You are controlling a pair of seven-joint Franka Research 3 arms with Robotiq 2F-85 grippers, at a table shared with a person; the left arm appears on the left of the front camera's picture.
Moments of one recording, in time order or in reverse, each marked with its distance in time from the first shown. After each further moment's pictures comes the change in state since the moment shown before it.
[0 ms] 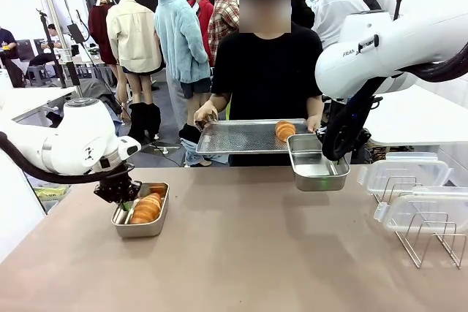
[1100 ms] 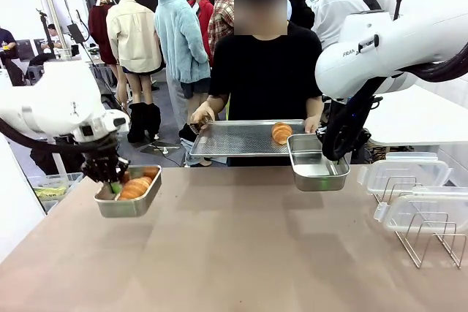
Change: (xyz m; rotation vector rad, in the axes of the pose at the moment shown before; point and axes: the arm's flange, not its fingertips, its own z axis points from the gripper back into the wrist) left arm 0.007 0.010 0.062 -0.033 0.131 -0.054; right arm 0.000 0.000 0.000 0.000 0.000 0.000
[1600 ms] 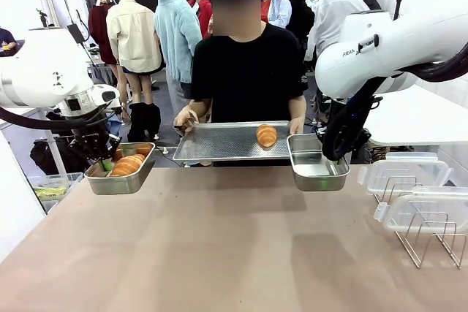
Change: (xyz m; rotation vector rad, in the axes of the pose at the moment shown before) left arm -0.004 0.005 0.090 -0.004 -0.082 0.005; right arm 0.000 0.000 0.000 0.000 0.000 0.000
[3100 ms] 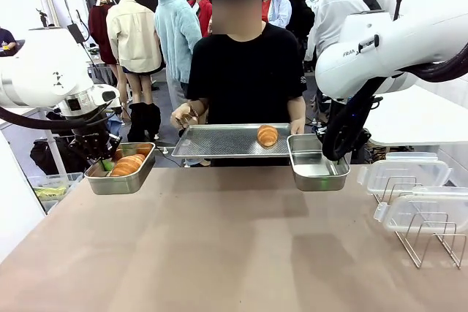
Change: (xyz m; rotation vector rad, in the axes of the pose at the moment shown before) left arm 0.000 0.000 0.001 0.000 -0.001 0.000; right arm 0.000 0.000 0.000 0.000 0.000 0.000
